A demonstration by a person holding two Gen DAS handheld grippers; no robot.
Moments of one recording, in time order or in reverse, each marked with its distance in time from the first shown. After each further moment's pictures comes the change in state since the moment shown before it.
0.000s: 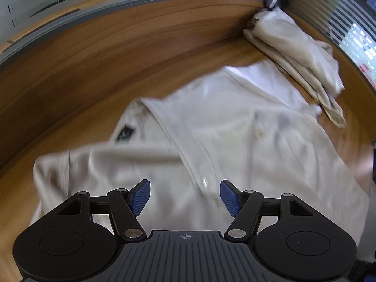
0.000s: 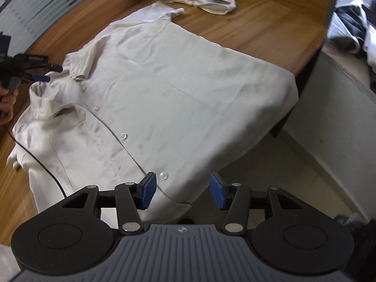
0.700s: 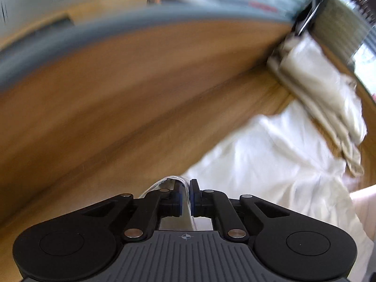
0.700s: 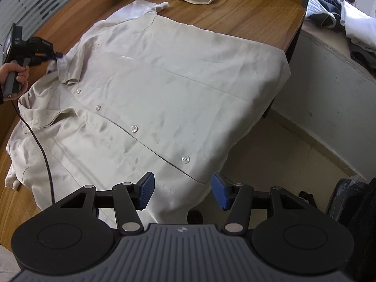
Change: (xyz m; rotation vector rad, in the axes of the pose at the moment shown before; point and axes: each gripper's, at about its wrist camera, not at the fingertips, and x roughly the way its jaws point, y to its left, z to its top) left arm 0.059 0.030 0.083 -0.008 -0.096 -0.040; right arm -0.003 0.038 -0.014 0.130 0.022 -0.068
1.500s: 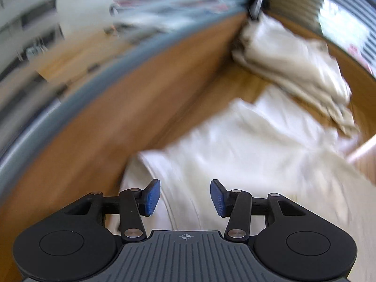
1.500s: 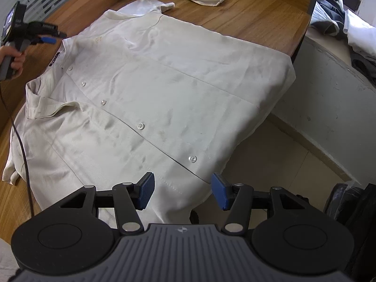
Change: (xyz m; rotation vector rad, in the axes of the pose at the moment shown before) left arm -0.010 -0.026 0.012 0.297 0.053 0.011; right arm -0.003 0.014 -0.002 -0.037 0.001 -0.022
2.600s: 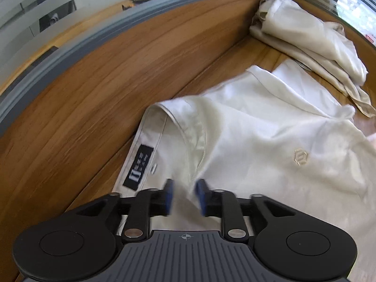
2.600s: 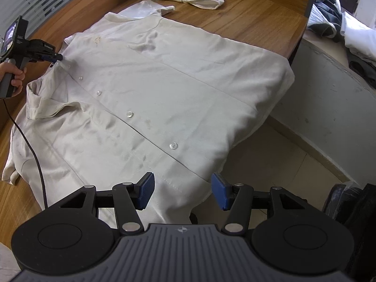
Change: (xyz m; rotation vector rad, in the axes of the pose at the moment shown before) left arm 0.002 -0.007 -0.044 -0.058 0.041 0.088; right arm -0.004 0.003 -0.009 -0.009 -0.020 -0.005
